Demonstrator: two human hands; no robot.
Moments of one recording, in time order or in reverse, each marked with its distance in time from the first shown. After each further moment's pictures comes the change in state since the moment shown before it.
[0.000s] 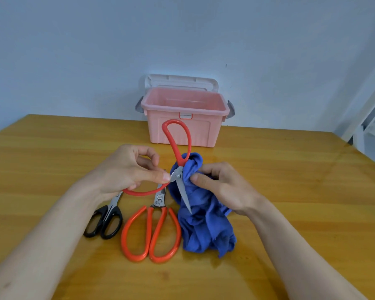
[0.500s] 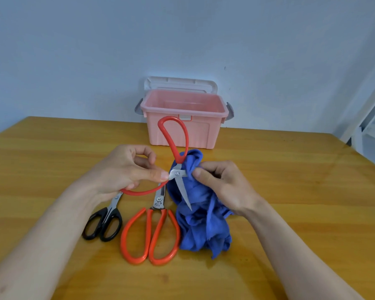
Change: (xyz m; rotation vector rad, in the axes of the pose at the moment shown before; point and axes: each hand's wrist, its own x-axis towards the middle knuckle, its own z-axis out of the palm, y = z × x) left_hand 0.000 0.002 -0.003 -0.076 -0.011 0.017; right_hand -0.001 -0.005 0.002 0.099 0.070 -0.096
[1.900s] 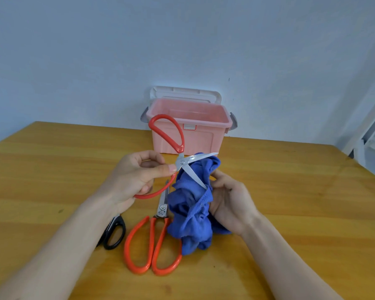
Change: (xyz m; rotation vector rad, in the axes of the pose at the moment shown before) left_hand 0.008 -0.008 0.015 -0.275 0.165 0.076; right_hand 0.009 0.025 0.006 0.912 -0.019 0.273
